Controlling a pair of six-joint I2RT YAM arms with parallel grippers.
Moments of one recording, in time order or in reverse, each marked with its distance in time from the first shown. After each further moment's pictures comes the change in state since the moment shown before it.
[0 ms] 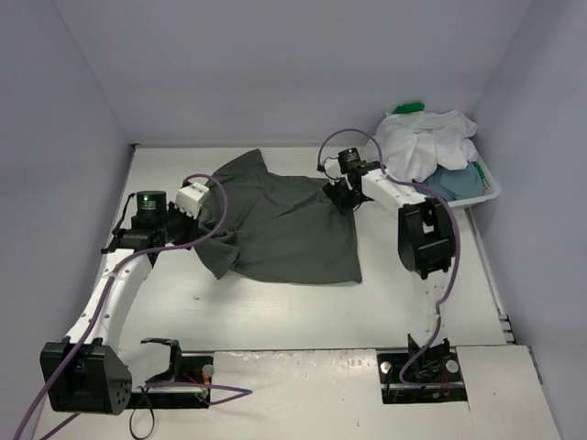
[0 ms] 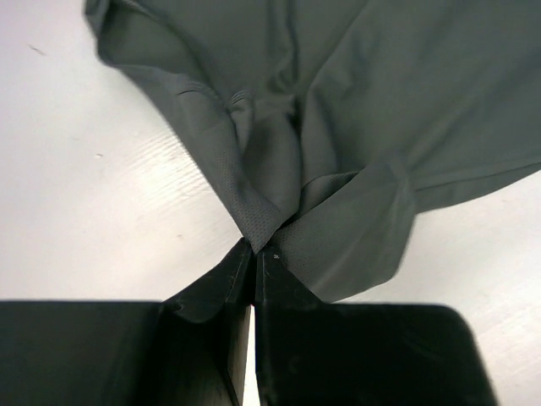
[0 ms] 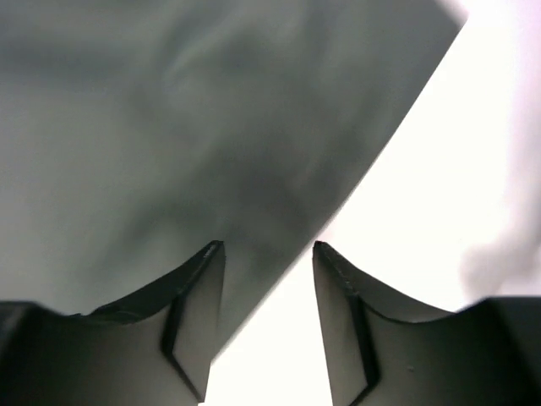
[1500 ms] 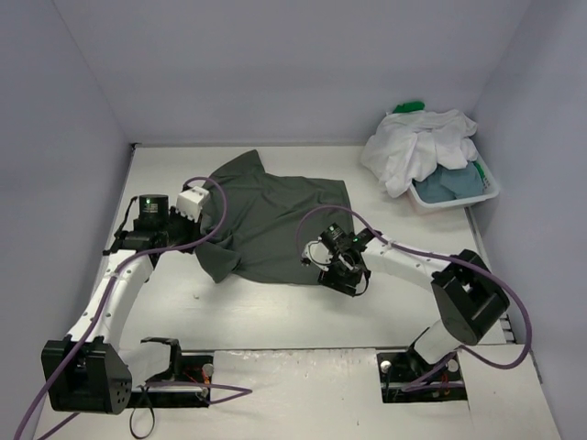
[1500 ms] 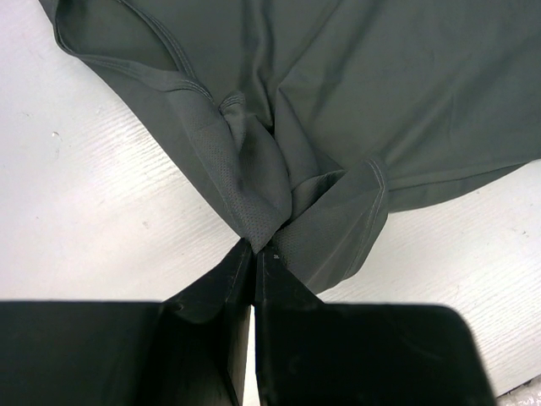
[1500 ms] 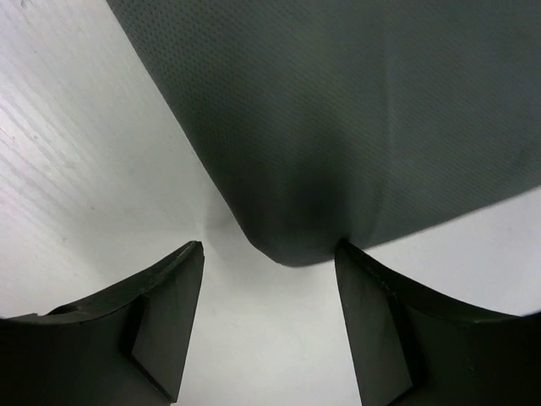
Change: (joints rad) left arm -0.001 0.001 -0.031 -0.019 0.038 -0.072; right arm 0.394 -0.674 -0.840 -0.078 0.045 -0.147
